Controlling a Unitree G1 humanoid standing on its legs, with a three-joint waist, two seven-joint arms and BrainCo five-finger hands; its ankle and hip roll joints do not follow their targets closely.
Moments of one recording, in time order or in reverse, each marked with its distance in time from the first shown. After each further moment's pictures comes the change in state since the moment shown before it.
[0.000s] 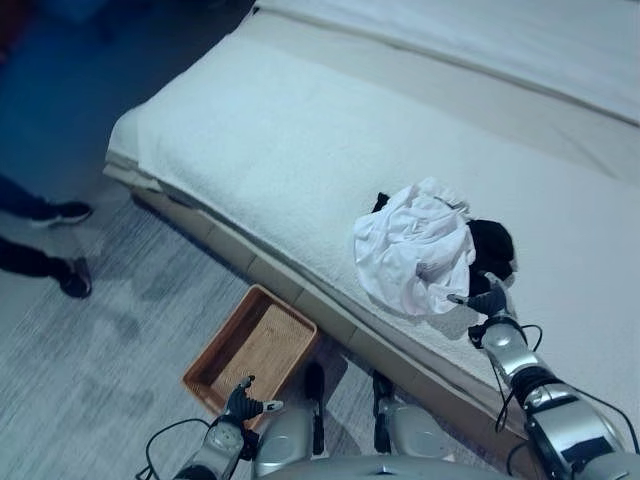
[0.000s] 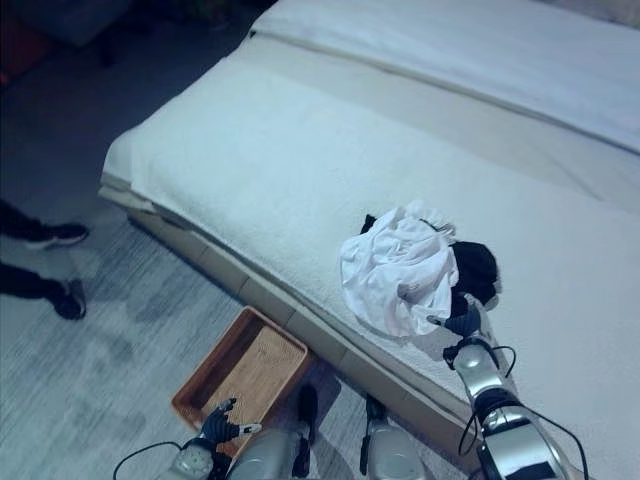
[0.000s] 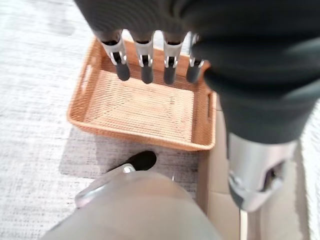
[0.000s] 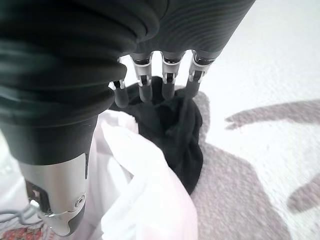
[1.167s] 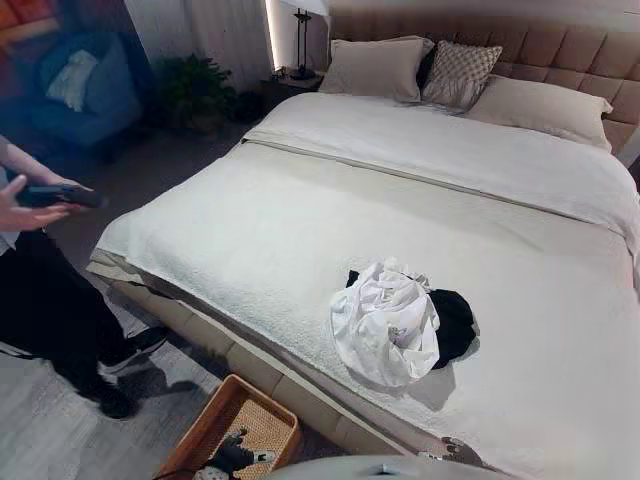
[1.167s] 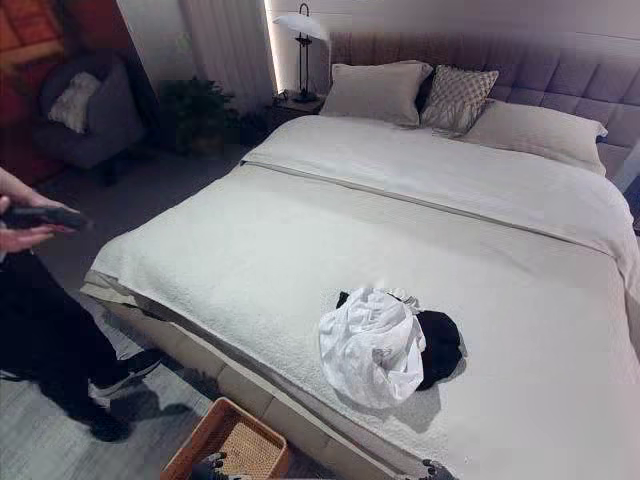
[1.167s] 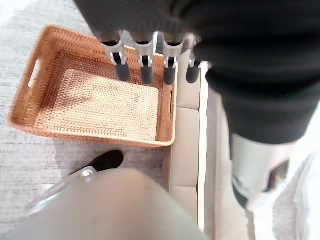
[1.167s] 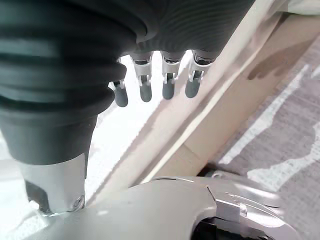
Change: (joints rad) left arm 0.084 -0.011 0.066 0.146 0.078 0.004 -0.121; right arm 0.548 0.231 -0.019 0.075 0.100 0.006 0.329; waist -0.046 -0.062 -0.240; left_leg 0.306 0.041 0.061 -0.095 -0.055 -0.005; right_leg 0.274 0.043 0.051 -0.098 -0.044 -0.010
